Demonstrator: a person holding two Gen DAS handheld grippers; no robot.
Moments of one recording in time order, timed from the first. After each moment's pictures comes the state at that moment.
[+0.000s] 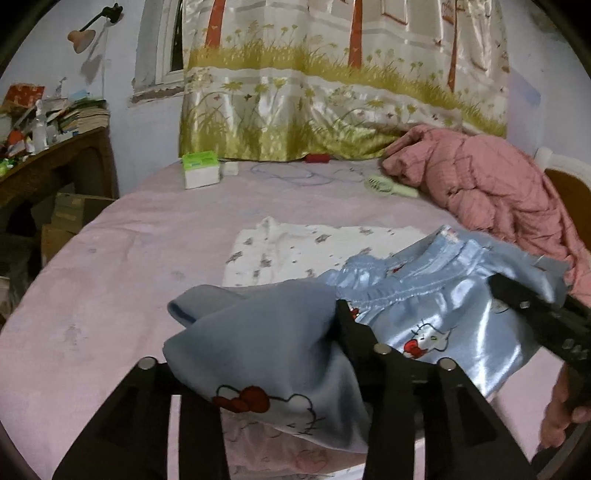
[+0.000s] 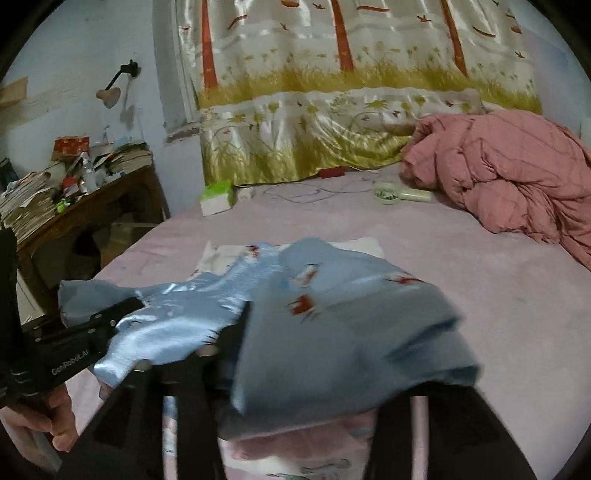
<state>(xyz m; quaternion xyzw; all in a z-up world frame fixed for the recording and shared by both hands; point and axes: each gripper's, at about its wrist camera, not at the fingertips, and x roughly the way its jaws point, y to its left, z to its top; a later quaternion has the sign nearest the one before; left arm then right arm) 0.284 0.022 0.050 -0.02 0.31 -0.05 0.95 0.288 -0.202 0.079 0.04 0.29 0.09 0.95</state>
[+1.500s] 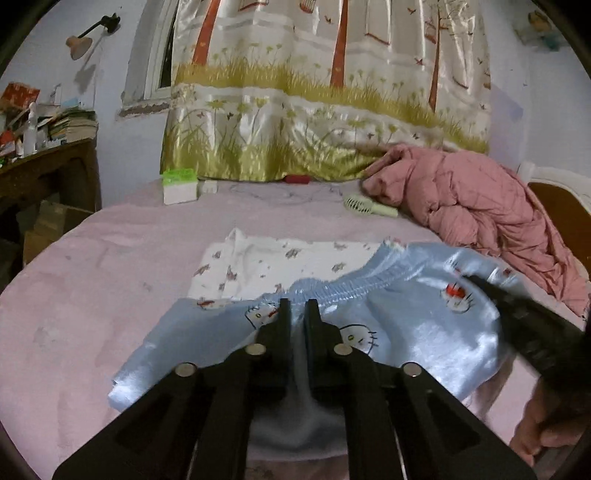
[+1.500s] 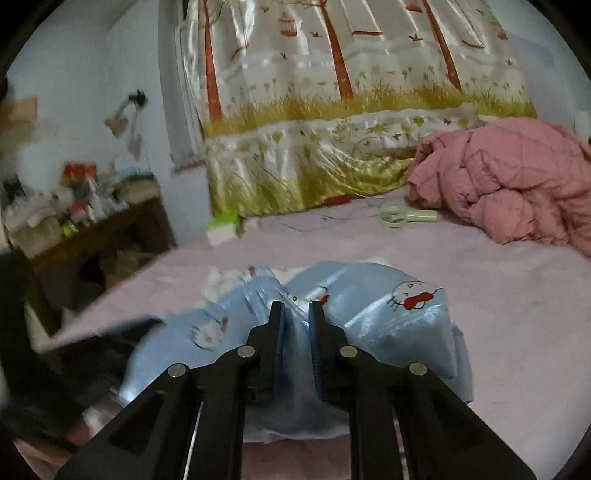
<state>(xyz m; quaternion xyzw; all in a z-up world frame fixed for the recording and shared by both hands) 0.284 0.000 0.034 -0.04 0.25 -0.09 0.96 0.294 -0.193 0.054 0.05 0.23 0.09 0.97</state>
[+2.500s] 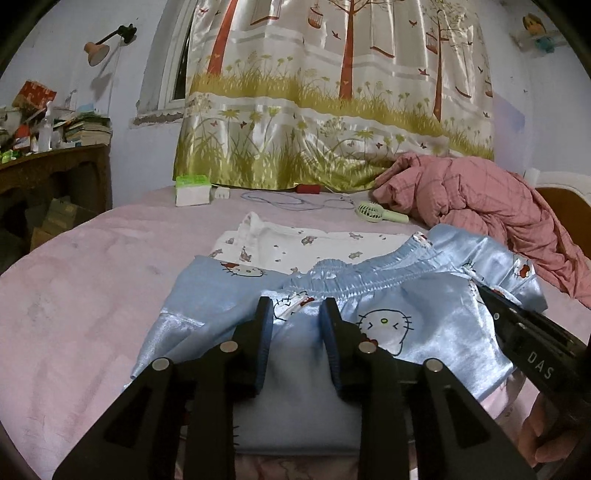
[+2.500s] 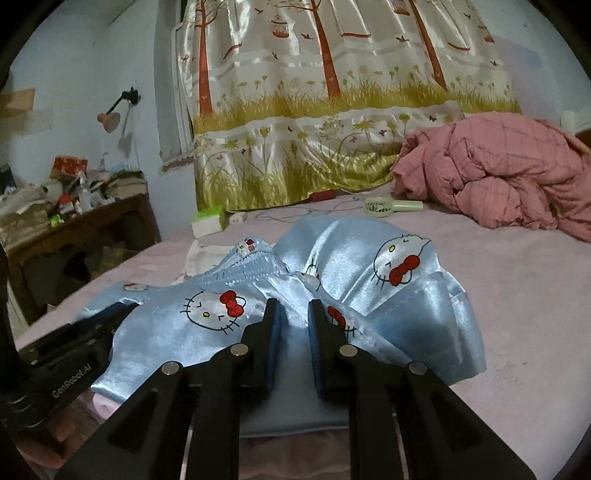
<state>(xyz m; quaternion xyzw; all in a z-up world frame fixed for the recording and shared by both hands) 0.271 0.005 -0.012 -0.05 0.21 -0.07 0.98 0.277 -0.193 -0.001 0.05 0.19 0.07 0.98</state>
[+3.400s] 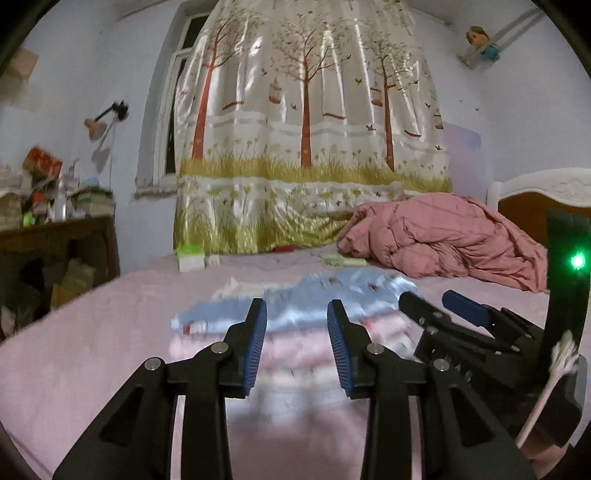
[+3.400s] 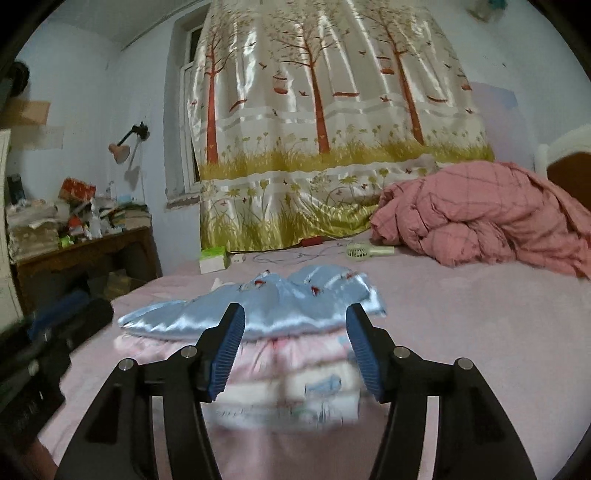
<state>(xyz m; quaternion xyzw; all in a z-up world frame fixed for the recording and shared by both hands) 0.099 -0.038 0.048 -0.01 0.10 -0.08 0.99 0.134 -0.205 0.050 0.05 0.11 0.05 0.99</state>
